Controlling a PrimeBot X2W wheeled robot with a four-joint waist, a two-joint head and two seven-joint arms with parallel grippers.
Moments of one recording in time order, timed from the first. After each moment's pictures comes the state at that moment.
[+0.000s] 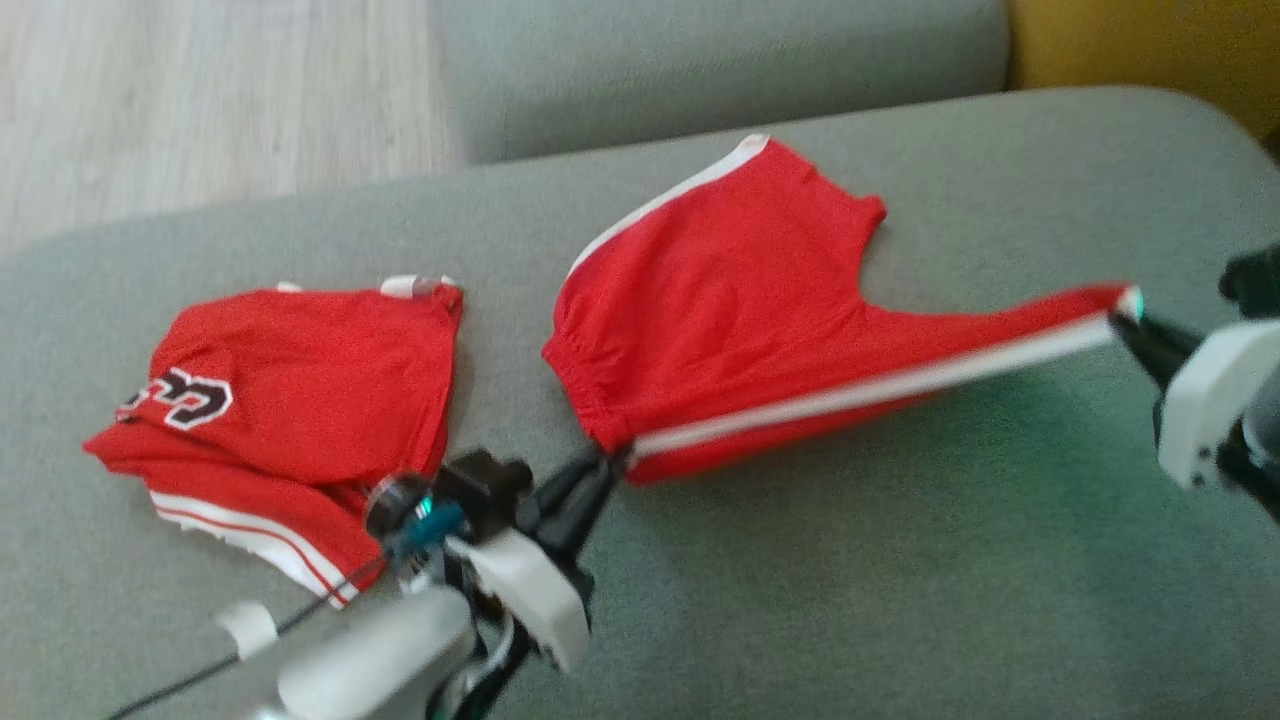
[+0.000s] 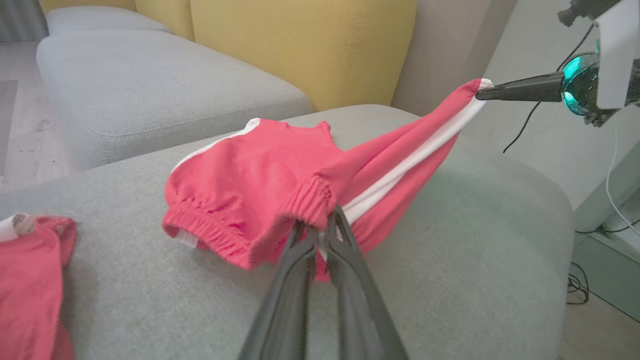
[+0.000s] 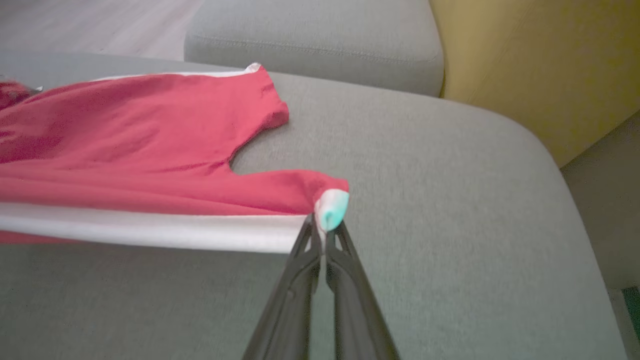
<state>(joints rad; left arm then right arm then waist) -0.54 0.38 -1.18 0.29 -0.88 0.11 -0.17 -0.46 -0.70 0.54 0.45 0.71 0.13 0.33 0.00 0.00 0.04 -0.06</state>
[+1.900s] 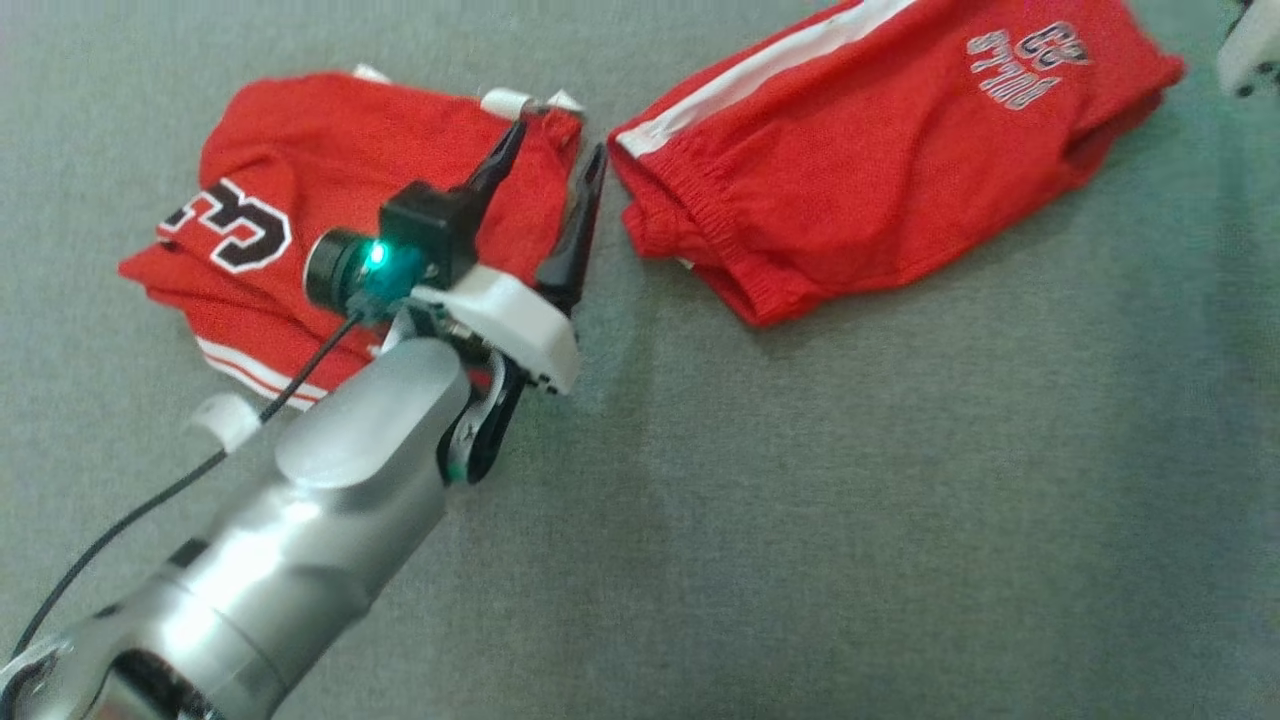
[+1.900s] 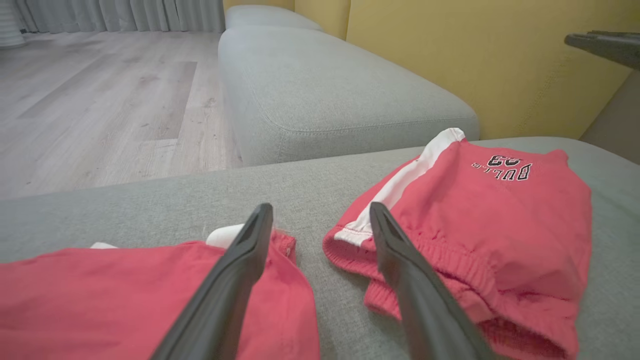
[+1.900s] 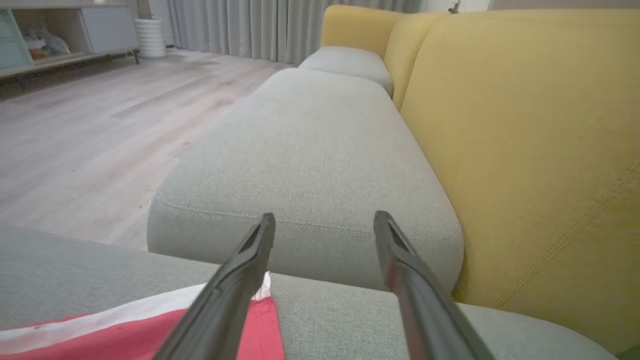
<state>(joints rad) -0.89 0.22 -1.03 0.59 -0.89 0.16 -0.22 -1.21 -0.39 0.35 1.17 0.28 0.13 -0.19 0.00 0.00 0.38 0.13</state>
